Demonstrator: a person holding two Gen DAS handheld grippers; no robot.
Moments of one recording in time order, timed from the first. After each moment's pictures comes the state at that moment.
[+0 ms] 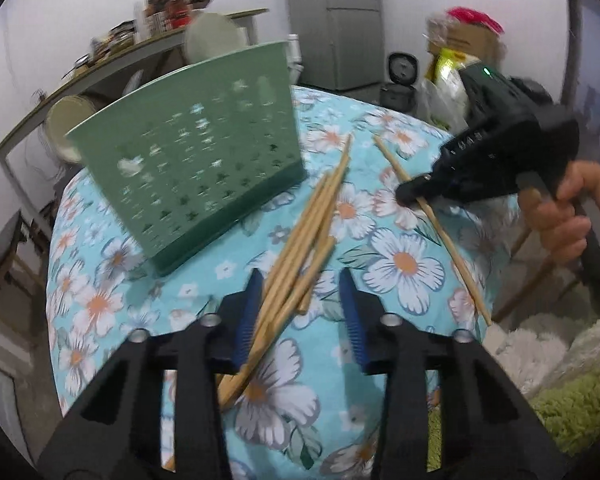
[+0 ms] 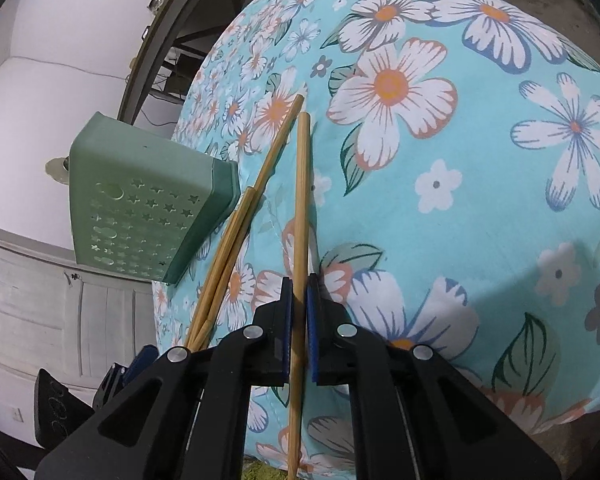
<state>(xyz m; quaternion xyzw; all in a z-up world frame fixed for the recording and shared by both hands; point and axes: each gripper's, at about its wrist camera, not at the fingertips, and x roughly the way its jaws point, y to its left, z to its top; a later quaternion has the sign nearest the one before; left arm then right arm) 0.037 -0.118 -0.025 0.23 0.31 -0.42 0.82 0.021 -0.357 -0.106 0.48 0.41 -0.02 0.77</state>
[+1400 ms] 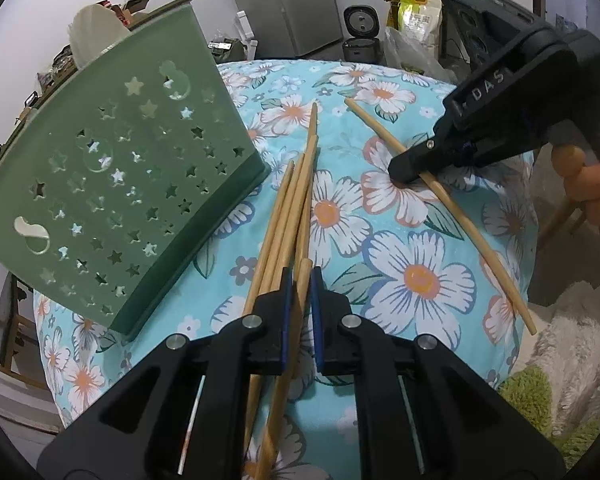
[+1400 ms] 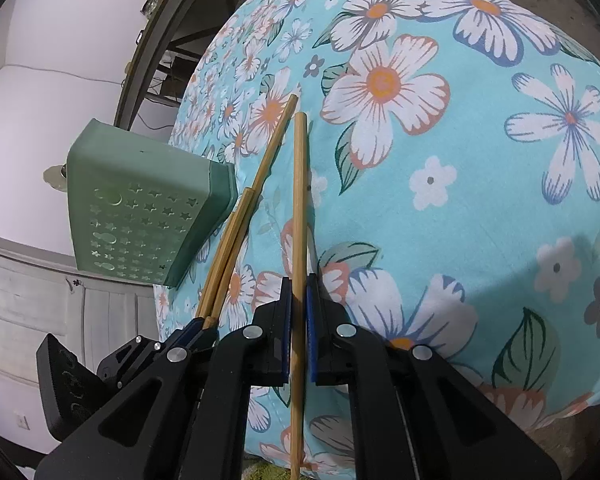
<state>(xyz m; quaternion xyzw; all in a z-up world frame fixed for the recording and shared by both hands) 0.059 -0.180 -0.051 0.33 0.31 -0.45 0.77 0.019 -0.358 -0.106 0.50 0.41 -0.03 0.76</state>
